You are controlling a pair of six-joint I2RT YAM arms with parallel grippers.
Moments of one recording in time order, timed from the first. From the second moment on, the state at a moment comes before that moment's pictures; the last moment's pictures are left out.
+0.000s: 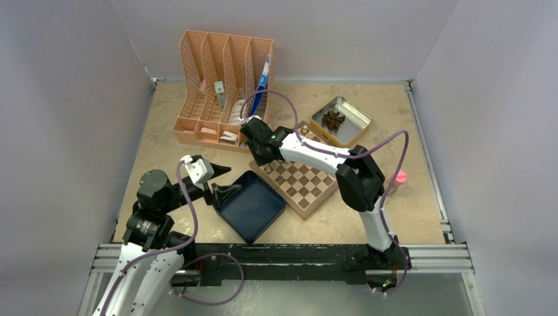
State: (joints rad) left arm -0.30 0.41 0.61 -0.30 0.72 0.08; right arm 0.90 2.09 1.72 -0.66 0.21 0.33
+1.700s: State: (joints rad) left arm -0.30 0.41 0.61 -0.30 0.72 0.08; right arm 0.90 2.15 1.76 -0.67 0.22 0.34
